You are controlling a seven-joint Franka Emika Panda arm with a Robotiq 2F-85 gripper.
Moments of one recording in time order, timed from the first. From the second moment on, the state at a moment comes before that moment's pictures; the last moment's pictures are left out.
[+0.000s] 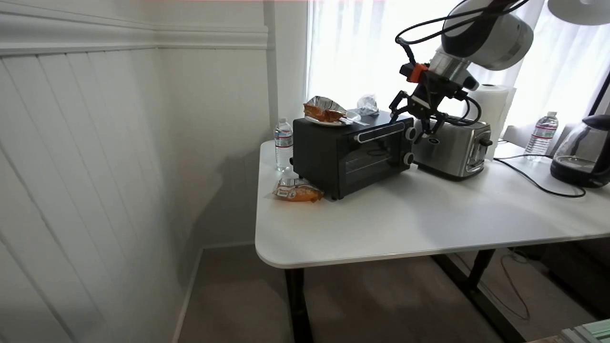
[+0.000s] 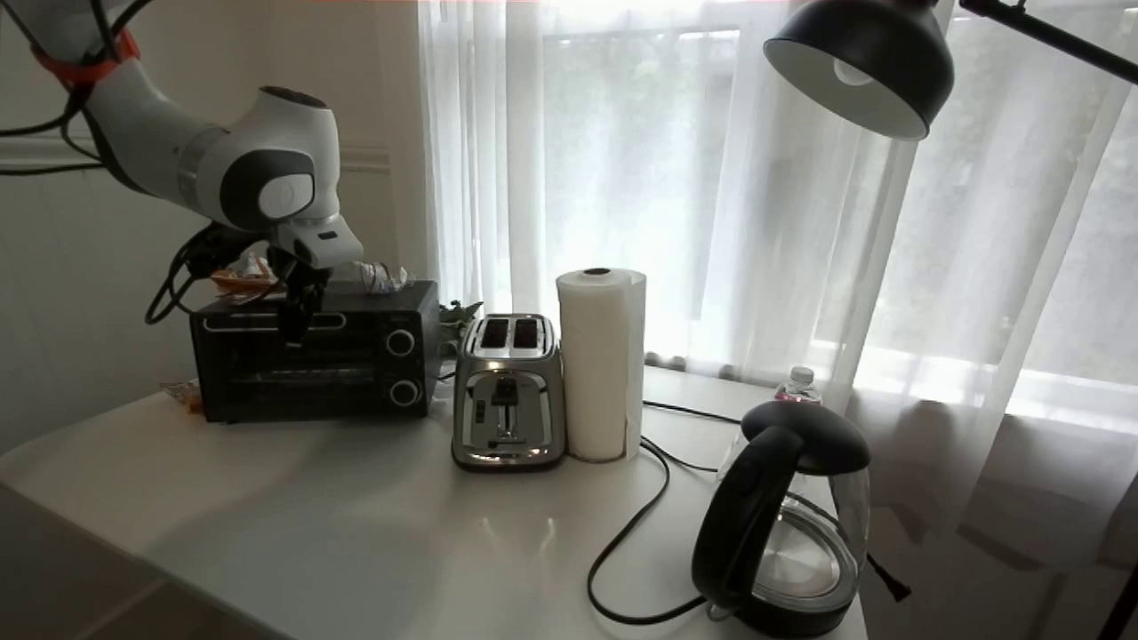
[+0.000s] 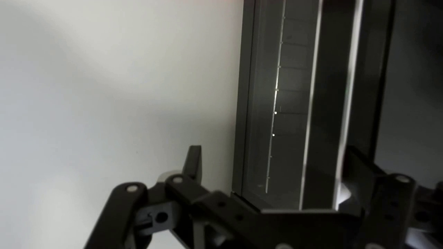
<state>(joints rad) 0.22 0.20 0.21 -2.22 0.37 2.69 1.13</state>
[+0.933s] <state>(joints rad) 0.18 0.15 0.19 -2.28 0.44 2.56 1.00</state>
